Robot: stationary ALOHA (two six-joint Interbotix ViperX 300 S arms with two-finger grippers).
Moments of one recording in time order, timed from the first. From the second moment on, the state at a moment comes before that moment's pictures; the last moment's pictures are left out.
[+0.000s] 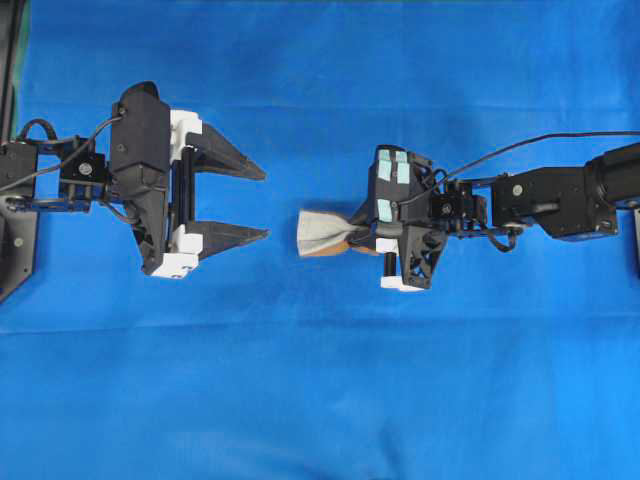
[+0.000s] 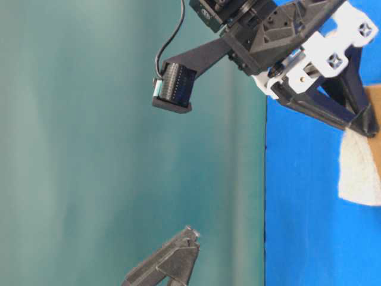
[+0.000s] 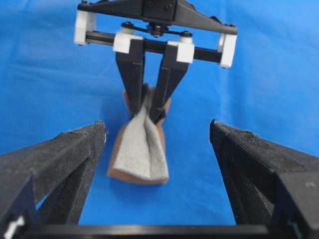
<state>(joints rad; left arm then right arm) 0.02 -0.37 0.92 -0.03 -0.21 -0.07 -0.04 0.19 0.71 -0.01 -0.21 0.07</state>
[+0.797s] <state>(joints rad) 0.02 -0.37 0.92 -0.03 -0.21 -0.07 -0.28 0.20 0.71 -0.03 -0.21 0.05</state>
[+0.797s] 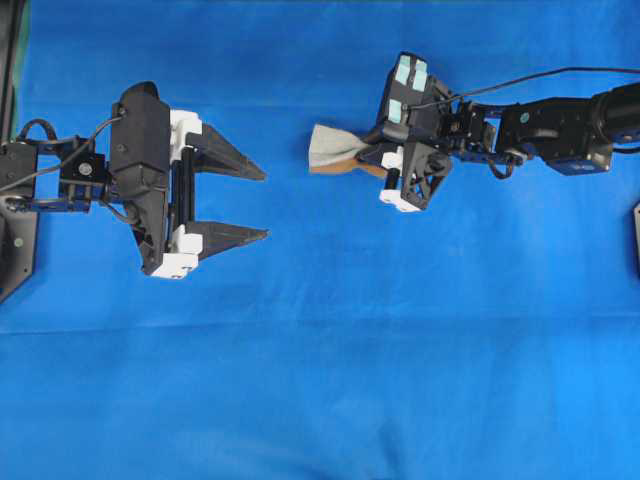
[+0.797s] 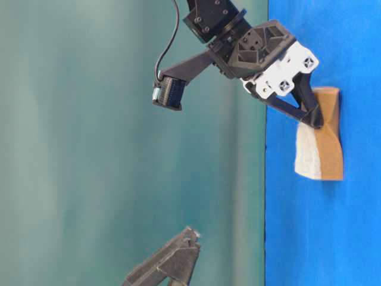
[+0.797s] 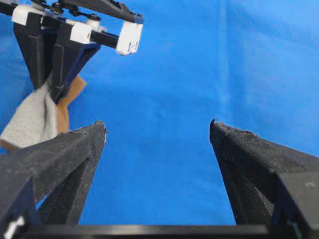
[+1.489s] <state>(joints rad) 0.02 -0.37 0.92 -0.03 -0.21 -0.07 0.08 0.20 0.69 0.09 -0.17 0.07</state>
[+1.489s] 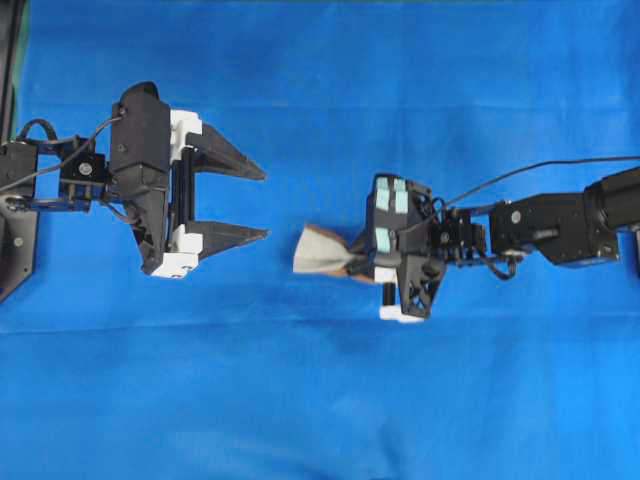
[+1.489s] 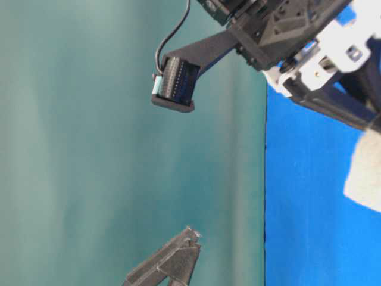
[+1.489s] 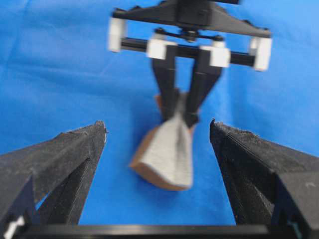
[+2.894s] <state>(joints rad) 0.02 -0.37 0.92 -0.03 -0.22 -0.07 -0.02 0.16 0.75 0.10 -0.20 0.03</state>
